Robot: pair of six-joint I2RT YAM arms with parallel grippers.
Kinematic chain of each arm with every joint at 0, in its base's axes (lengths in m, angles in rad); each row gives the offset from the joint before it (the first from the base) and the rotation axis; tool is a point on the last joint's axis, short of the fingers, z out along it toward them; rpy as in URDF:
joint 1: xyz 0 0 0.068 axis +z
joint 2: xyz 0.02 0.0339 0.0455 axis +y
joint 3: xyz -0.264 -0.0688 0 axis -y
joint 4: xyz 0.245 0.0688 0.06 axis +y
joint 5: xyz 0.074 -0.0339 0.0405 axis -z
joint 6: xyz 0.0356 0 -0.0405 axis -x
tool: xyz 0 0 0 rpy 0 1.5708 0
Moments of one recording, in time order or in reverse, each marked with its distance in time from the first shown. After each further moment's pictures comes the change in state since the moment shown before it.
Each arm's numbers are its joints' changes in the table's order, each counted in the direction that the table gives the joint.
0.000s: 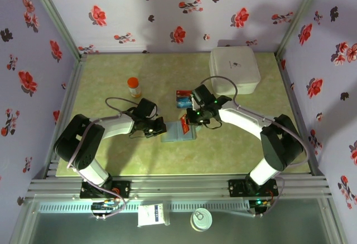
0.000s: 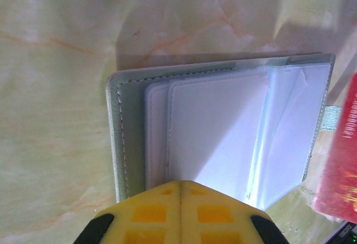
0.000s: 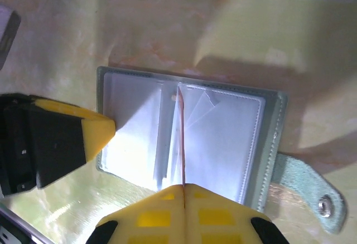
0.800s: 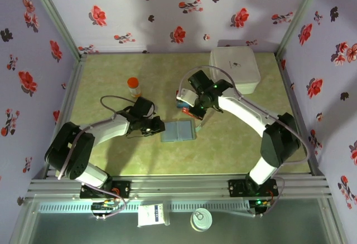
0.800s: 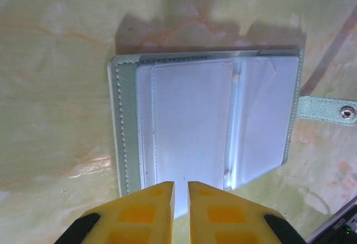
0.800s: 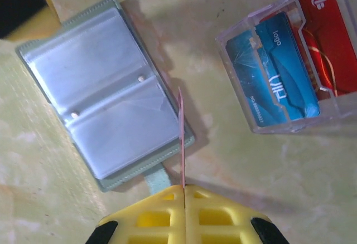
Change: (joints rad) left arm 0.002 -0.122 0.005 0.101 -0.033 -0.011; right arm -0.015 0.076 0.311 0.333 0.148 1.082
